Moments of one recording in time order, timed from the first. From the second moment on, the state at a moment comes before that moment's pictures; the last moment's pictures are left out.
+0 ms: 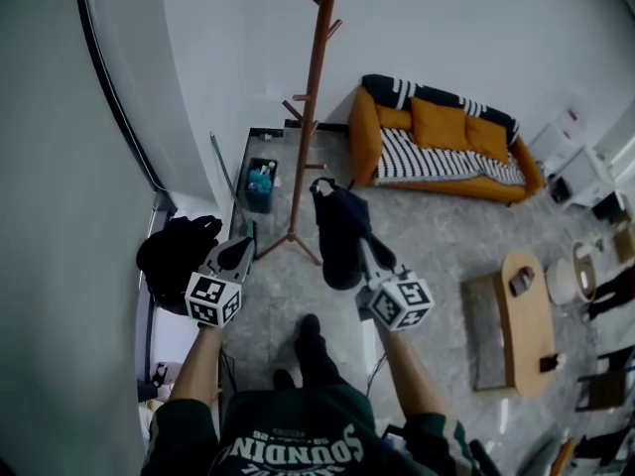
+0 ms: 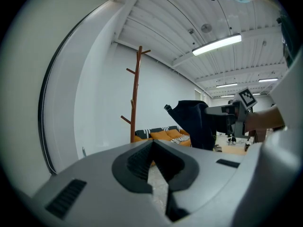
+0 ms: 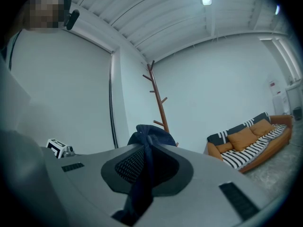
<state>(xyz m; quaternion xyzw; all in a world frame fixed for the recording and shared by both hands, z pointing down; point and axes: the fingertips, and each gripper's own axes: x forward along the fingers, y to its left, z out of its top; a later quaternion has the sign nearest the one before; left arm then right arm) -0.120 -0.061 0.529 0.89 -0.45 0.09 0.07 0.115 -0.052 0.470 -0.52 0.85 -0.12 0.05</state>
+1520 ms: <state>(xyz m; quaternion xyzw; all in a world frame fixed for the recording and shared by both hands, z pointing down) -0.098 -0.312 0.509 0.88 -0.46 0.09 0.07 0.107 -0.275 0.433 -0.48 0.86 -0.13 0.07</state>
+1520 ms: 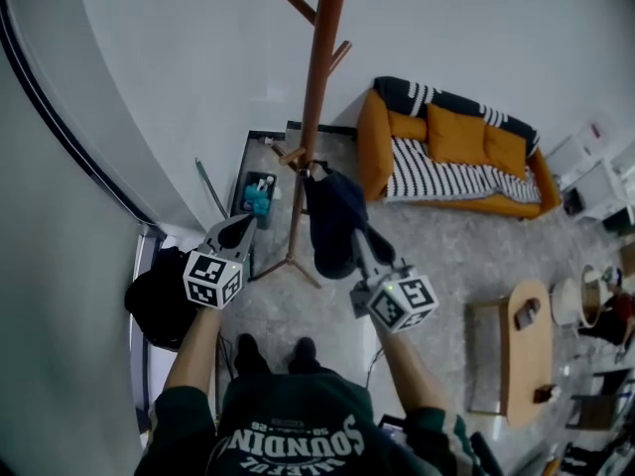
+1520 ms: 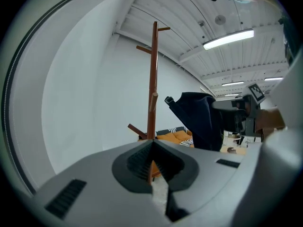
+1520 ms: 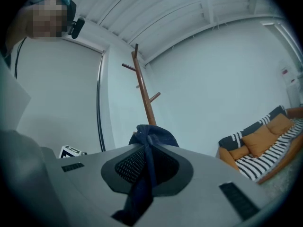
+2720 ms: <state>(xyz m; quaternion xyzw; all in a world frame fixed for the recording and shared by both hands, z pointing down) -0.150 -0.359 0.530 0.92 -0.38 0.09 0.09 0.038 -0.289 0.430 -0.56 0.82 -0.09 0.03</state>
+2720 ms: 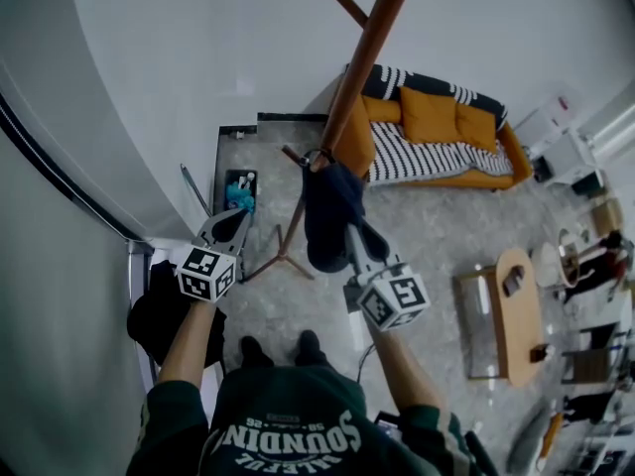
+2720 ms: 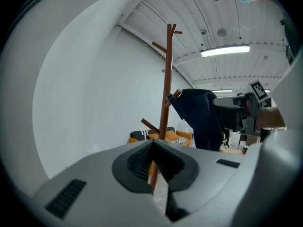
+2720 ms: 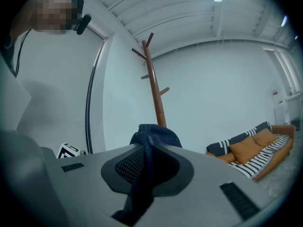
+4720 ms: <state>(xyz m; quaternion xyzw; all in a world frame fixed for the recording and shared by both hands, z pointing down) -0.112 -0.317 0.542 0.86 -0.48 0.09 0.11 0.110 -0.315 0.554 -0.48 0.86 -0.13 -0.06</state>
